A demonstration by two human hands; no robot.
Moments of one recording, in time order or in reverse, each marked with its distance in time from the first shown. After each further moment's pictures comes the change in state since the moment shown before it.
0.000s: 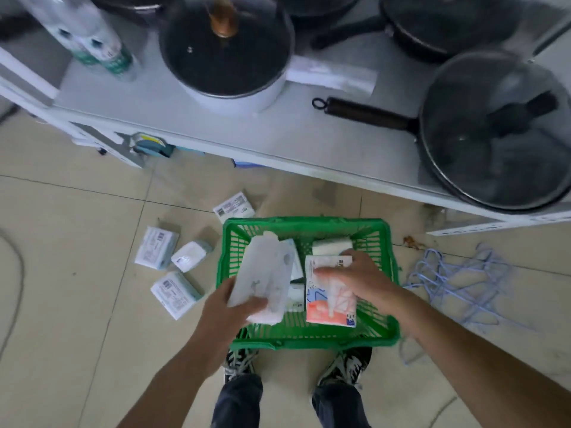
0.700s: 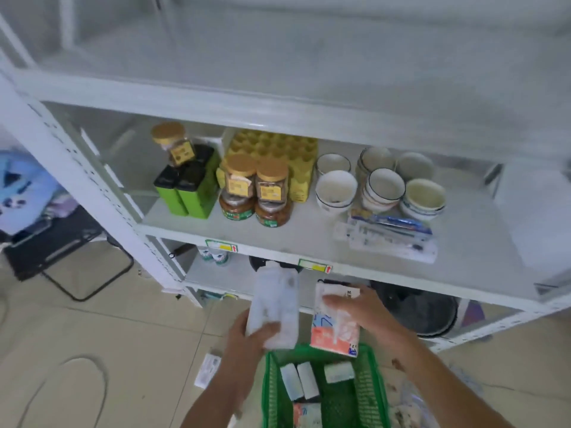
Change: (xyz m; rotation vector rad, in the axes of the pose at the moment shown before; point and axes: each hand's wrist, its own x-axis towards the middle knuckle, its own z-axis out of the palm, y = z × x) left_hand -0.309 0.280 -0.074 -0.203 -0.097 0.411; right_hand -0.319 -0.333 -0.048 0.078 0.197 -0.245
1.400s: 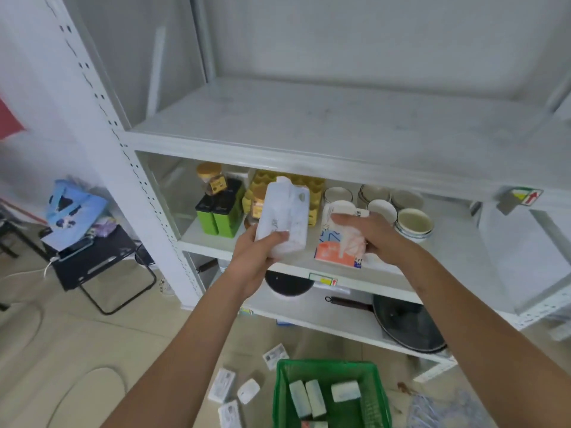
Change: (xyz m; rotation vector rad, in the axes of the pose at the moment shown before) left_hand -0.055 0.205 0.024 -0.157 -0.109 0.274; right_hand -0.091 -0.203 -0.051 0.126 0.016 -0.249
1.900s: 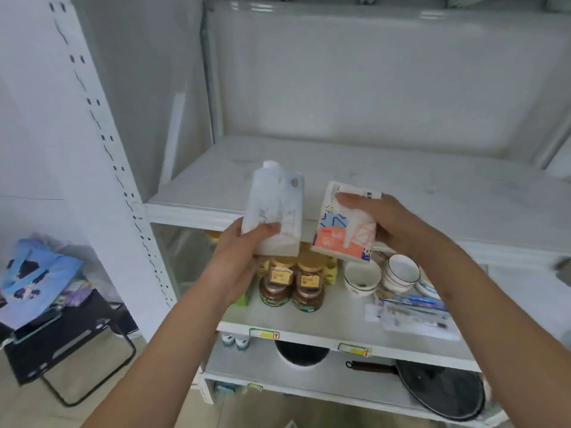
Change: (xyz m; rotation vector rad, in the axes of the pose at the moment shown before) left_hand 0.088 0.164 -0.075 -0.078 -0.200 0.138; right_hand 0.031 -0.175 0.080 0.072 0.061 -0.243
